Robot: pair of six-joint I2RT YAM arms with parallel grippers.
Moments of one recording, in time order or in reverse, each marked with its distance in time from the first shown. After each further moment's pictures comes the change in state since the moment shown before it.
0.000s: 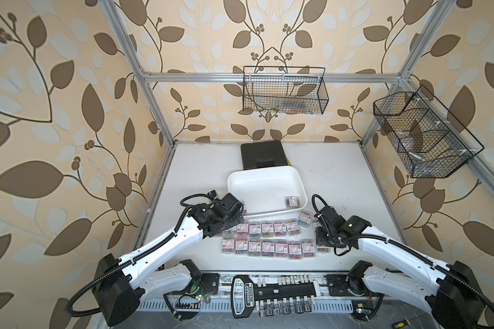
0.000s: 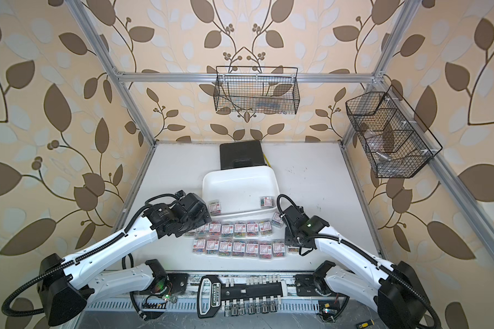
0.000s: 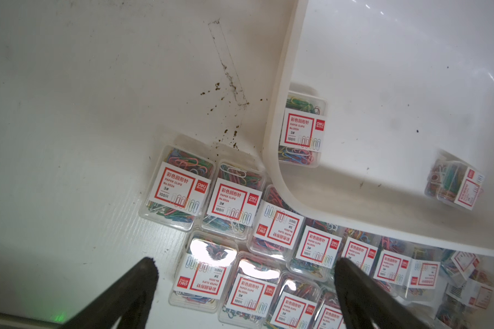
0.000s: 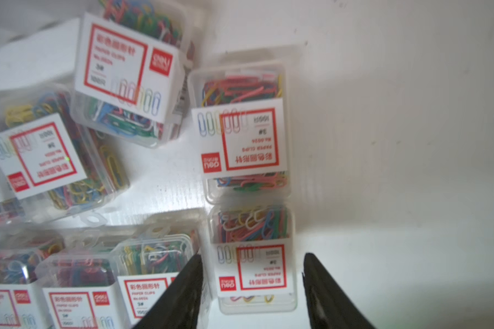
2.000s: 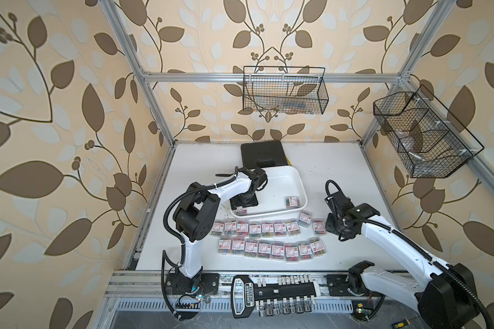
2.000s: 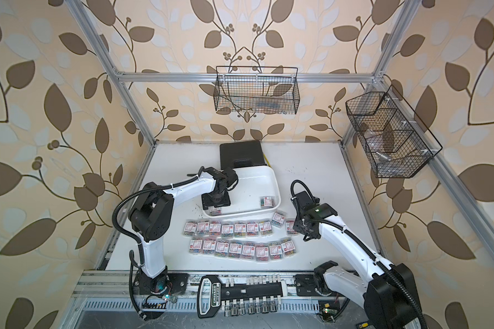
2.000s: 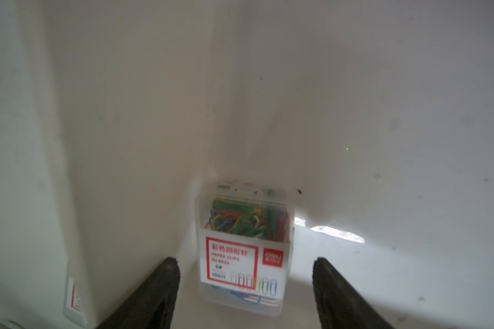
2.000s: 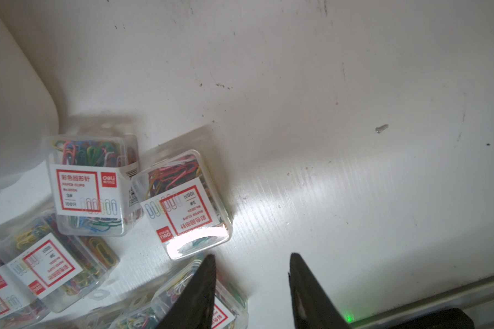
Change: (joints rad) left arm 0.125 0.880 0.575 -0.101 0.041 0.222; right arm -0.218 0.077 0.120 -0.082 0.037 0.032
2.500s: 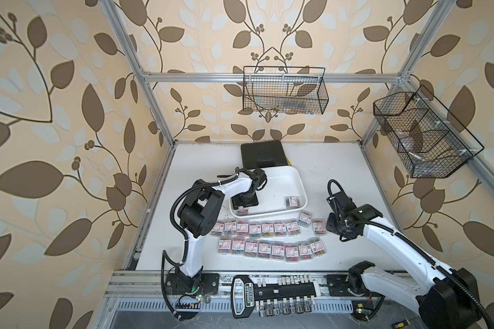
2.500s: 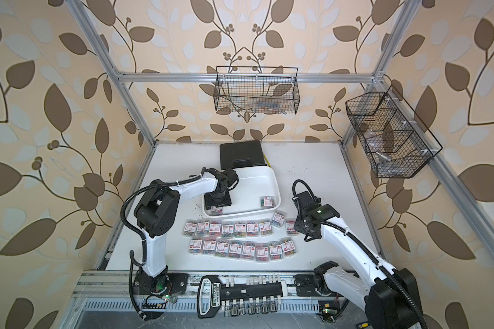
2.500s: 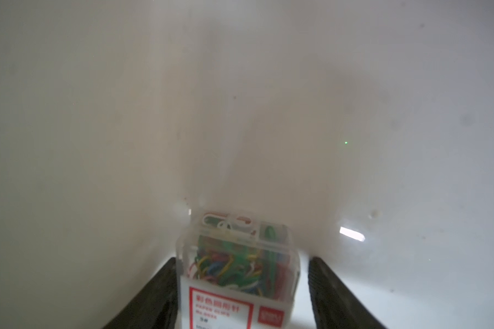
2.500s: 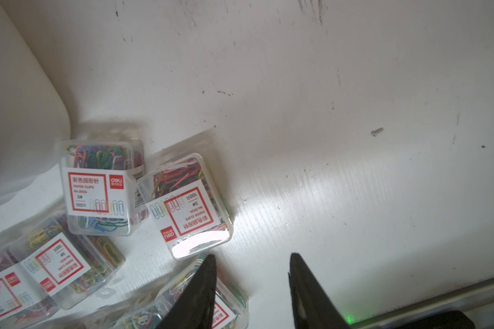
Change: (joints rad) left arm 0.019 0.050 0.001 0.080 0.035 0.030; right arm -0.013 -0.029 0.000 -0.001 0.000 -0.004
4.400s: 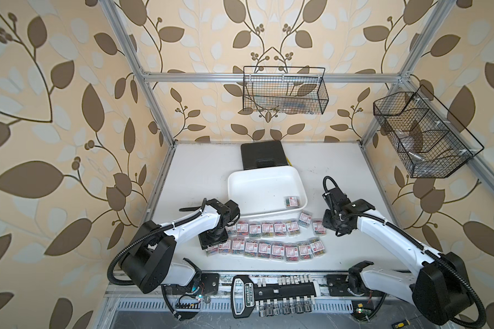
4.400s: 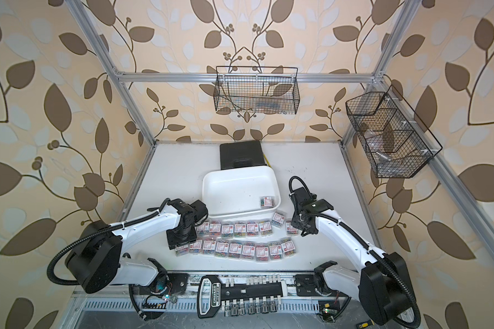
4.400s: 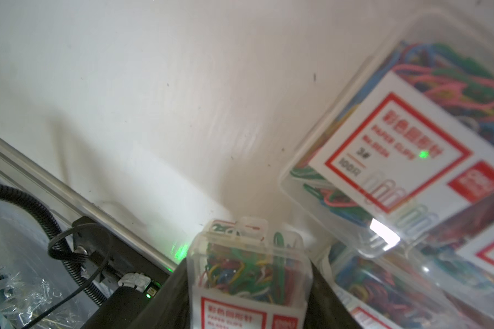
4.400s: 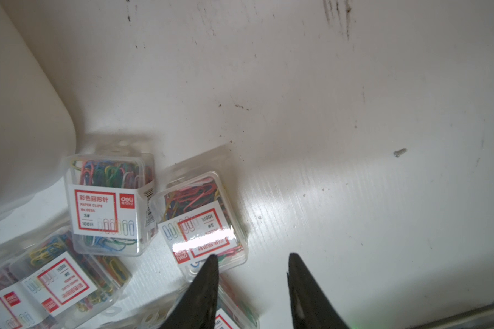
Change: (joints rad) left arm 0.000 -0.615 -0.683 -0.177 -0.016 -0.190; right arm -0.001 0.111 0.031 0.062 -0.007 -0.030
